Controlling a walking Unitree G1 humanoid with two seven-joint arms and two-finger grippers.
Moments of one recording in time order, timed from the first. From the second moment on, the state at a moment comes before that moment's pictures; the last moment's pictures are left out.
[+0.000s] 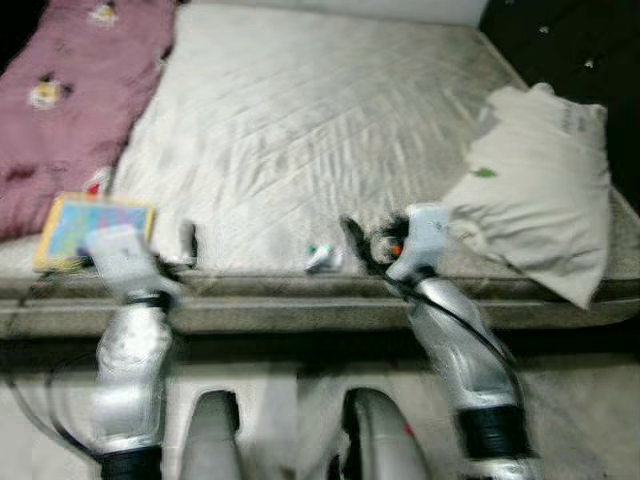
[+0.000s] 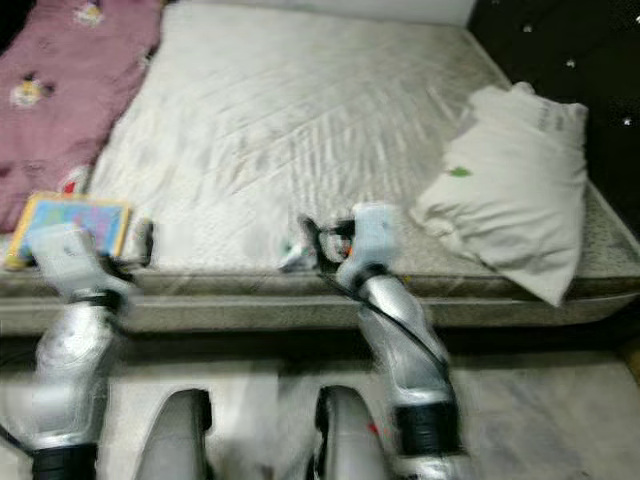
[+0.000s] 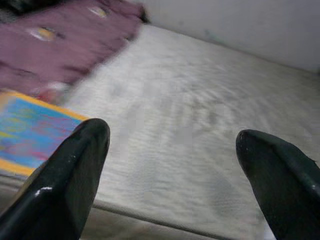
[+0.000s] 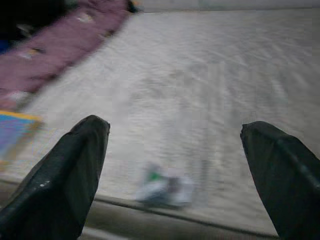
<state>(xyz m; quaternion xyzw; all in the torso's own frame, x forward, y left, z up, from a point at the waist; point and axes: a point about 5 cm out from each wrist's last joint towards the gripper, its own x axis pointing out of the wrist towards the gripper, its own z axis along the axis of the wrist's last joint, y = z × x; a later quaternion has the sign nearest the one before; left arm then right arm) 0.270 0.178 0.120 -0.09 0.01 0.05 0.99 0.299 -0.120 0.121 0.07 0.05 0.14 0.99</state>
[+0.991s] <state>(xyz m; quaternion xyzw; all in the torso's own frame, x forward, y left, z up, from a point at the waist) 0.273 0.184 0.122 -0.08 0.00 0.06 0.99 0.301 -0.111 0.127 0.08 0.04 0.16 0.98</state>
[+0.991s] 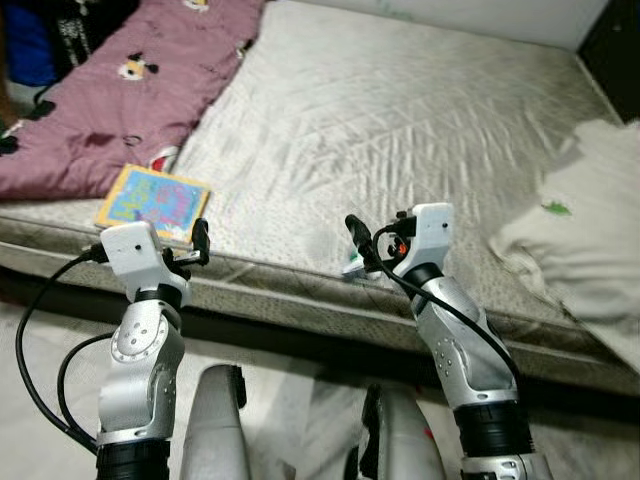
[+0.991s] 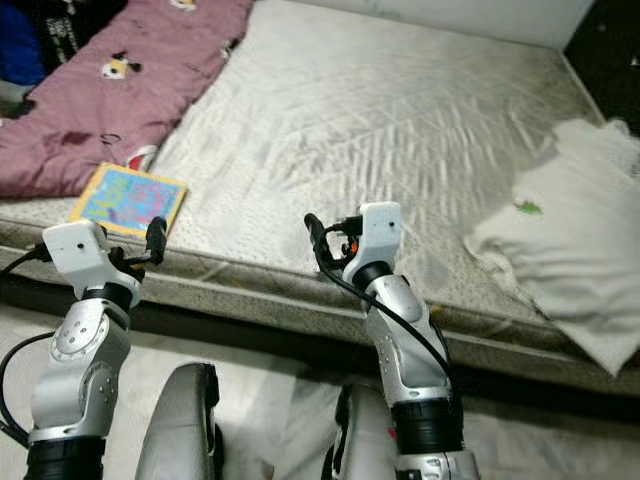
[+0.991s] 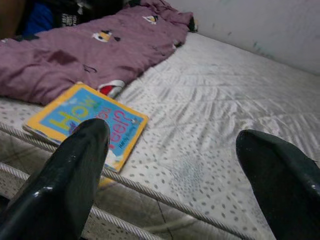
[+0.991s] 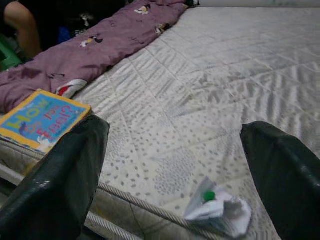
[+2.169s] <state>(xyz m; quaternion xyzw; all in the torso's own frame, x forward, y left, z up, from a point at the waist) 0.269 0.187 0.118 -0.09 0.01 0.07 0.99 0.300 -0.109 0.112 0.08 0.09 0.17 0.98</state>
